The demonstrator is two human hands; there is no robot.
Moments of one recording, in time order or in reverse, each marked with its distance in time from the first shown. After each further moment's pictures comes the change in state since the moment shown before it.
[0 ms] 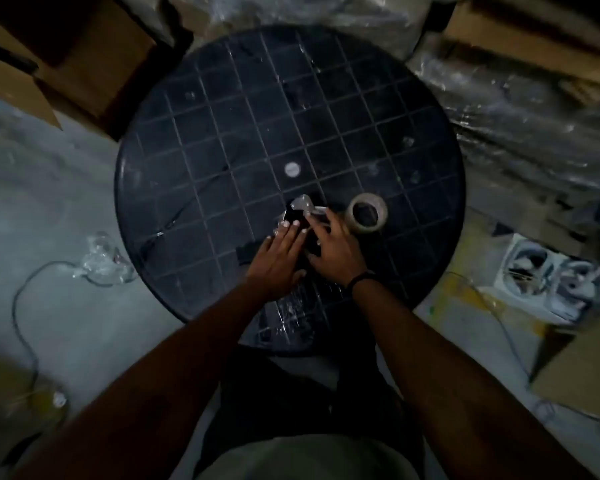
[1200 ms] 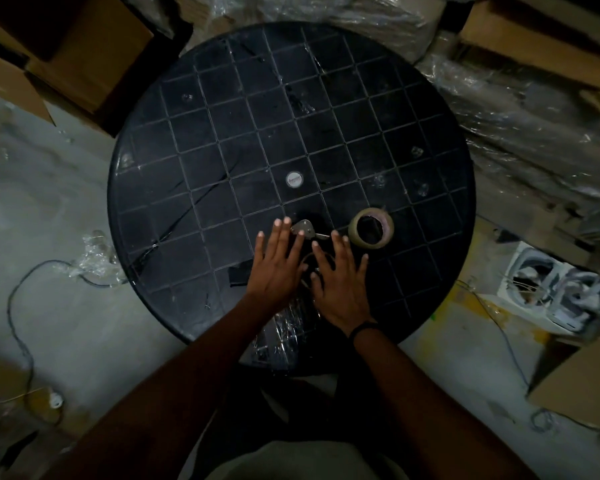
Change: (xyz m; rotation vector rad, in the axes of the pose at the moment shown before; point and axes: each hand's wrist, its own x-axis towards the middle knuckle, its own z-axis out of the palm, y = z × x) left_hand 0.023 -0.001 -0.005 0.080 0.119 -0.138; right_hand -0.027 0.003 0.024 -0.148 0.092 0.029
